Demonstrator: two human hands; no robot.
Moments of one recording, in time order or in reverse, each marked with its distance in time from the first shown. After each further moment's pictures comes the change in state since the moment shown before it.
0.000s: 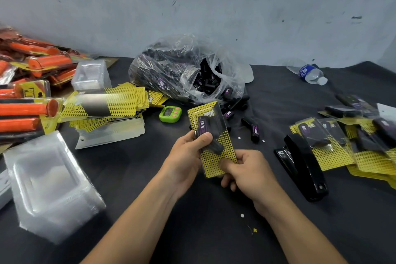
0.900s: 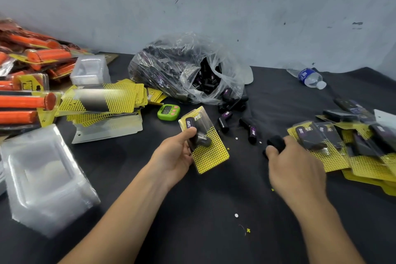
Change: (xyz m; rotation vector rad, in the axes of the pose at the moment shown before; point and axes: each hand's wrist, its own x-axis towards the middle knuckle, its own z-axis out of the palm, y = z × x) left_hand 0.016 0.005 -0.010 -0.123 0.162 -0.163; right_hand -0.012 -0.013 -0.063 -0.875 0.532 0.045
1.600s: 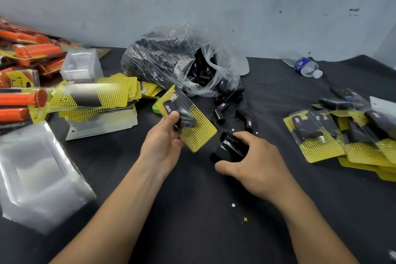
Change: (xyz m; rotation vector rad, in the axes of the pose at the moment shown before) left_hand 0.005 0.006 -0.006 -0.094 0.055 0.198; right_hand -0.022 -0.023 0.004 0.378 -0.395 -0.217
